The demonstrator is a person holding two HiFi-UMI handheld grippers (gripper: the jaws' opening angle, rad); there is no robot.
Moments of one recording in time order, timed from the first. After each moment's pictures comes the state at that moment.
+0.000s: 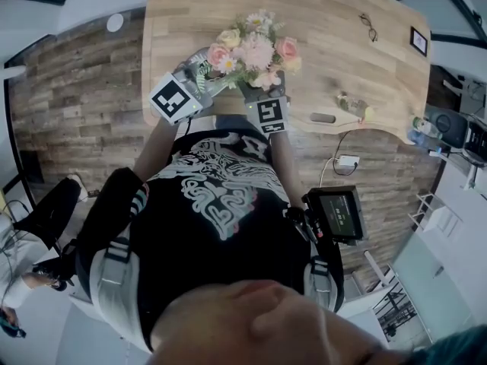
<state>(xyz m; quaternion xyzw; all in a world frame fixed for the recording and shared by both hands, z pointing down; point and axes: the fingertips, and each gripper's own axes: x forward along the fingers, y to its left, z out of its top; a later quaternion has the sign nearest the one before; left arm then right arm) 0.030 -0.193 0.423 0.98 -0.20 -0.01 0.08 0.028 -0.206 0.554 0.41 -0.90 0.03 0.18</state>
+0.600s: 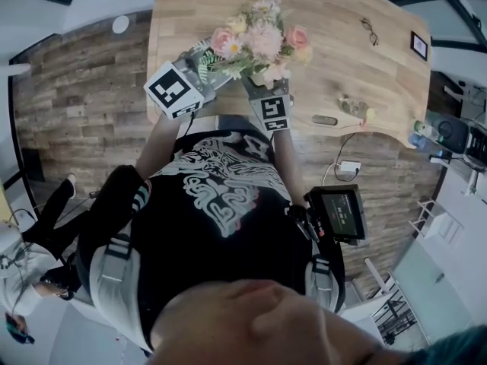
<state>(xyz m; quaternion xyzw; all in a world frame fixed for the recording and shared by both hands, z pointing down) 0.015 -0.180 0.380 0.98 -0.19 -0.03 0.05 0.021 -0.187 0.549 0.41 -0.89 0.03 0.18</state>
